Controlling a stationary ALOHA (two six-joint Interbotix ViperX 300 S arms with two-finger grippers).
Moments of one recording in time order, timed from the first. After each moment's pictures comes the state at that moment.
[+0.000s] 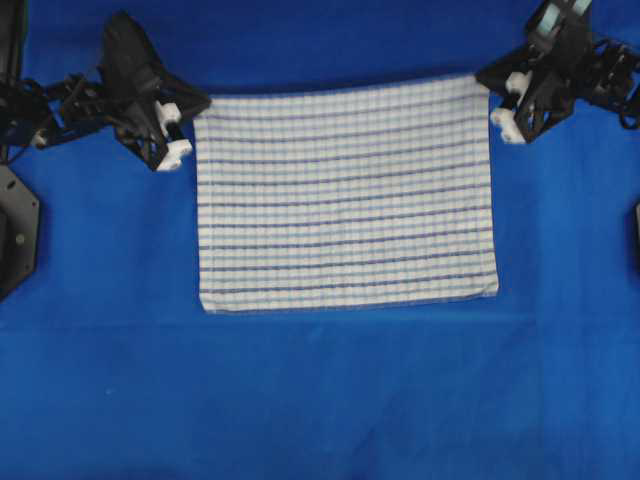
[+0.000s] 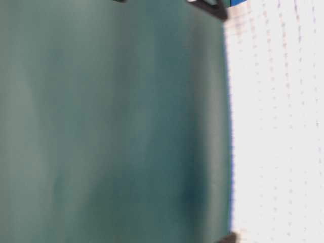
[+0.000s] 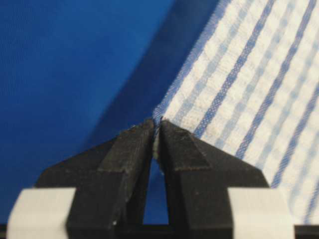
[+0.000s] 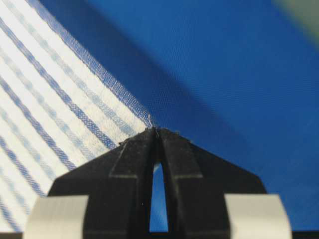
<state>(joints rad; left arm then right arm) 0.55 -0.13 1.13 -0.02 -0.41 0.02 -0.63 -0.21 1.05 -0.02 -0.21 0.08</state>
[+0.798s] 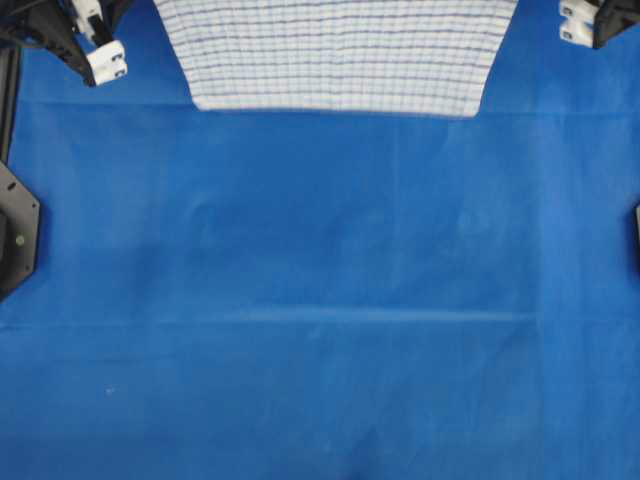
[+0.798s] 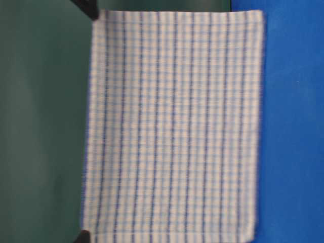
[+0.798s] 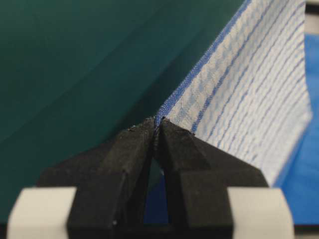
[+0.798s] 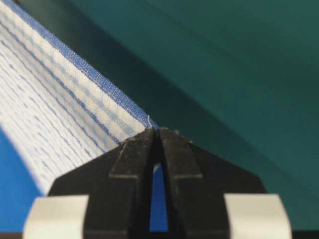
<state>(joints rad) 0.62 -0.66 0.99 -0.02 -0.26 0.19 -0.71 -0.65 0.84 -0.10 0.08 0.08</state>
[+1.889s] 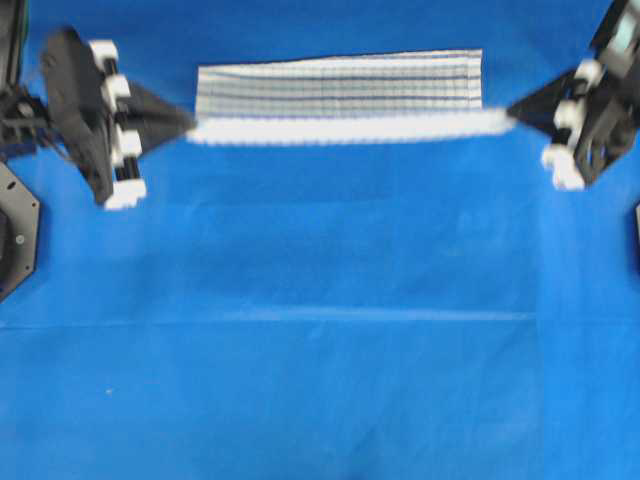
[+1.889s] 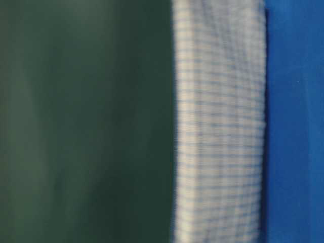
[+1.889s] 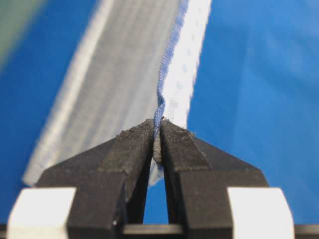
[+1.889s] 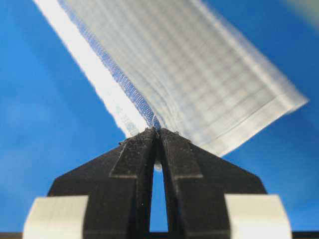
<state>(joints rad) 0.27 -0.54 1.13 -0.03 -0.08 0.13 -0.35 -0.64 1.07 -0.02 0.24 0.28</state>
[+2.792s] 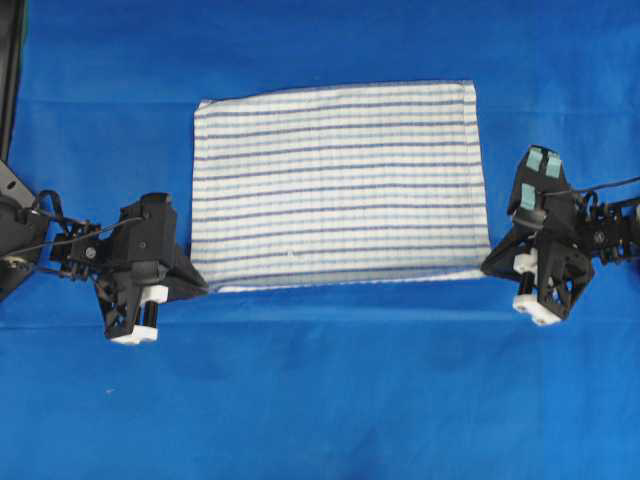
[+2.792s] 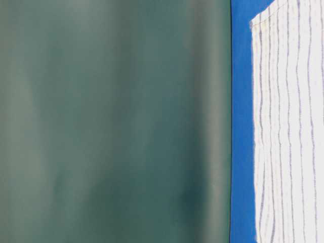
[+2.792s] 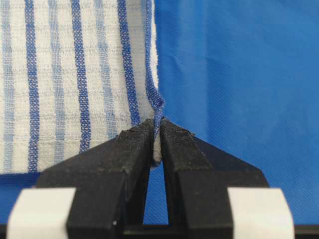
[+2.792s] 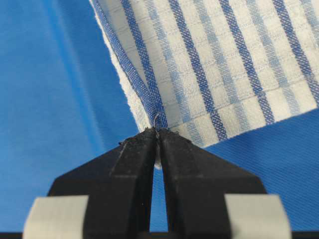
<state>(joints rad) -0.21 -0.17 1.14 -0.04 -0.20 -0.22 0.13 -0.30 1.12 -0.02 0.05 0.59</state>
